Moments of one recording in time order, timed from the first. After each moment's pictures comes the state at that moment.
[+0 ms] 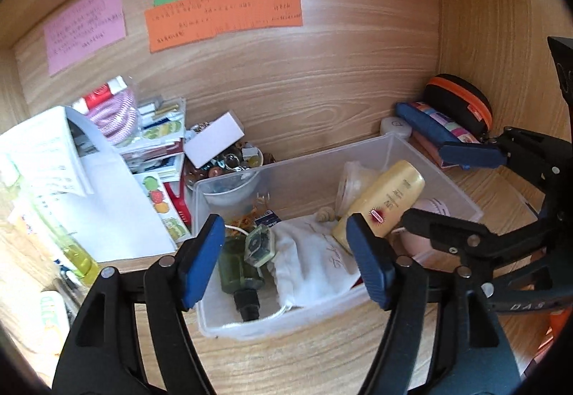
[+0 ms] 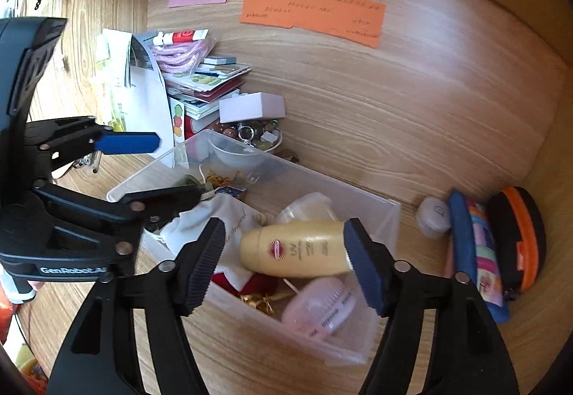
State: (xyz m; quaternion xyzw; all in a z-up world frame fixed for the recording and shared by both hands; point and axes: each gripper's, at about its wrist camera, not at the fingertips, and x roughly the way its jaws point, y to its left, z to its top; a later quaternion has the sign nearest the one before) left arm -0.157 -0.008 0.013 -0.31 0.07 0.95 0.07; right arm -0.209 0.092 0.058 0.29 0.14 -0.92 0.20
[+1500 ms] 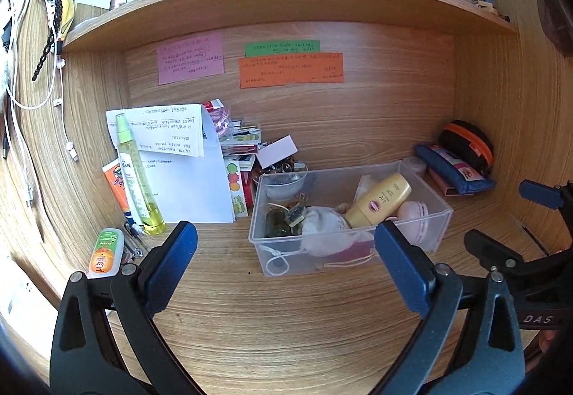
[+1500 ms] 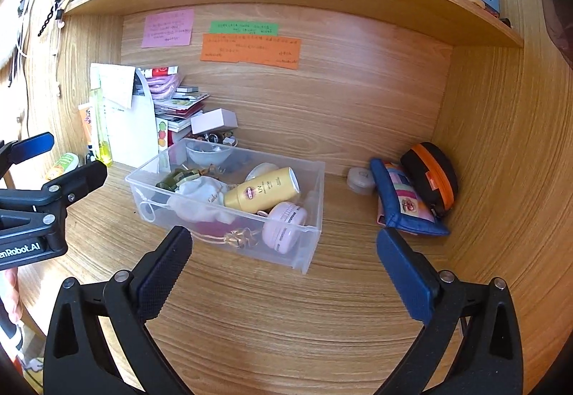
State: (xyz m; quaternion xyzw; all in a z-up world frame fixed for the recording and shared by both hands) left arm -0.017 -0.006 0.032 -0.20 0.03 0.98 -0.04; right arm -0.078 0.123 0.065 0.23 0.09 -0.97 0.07
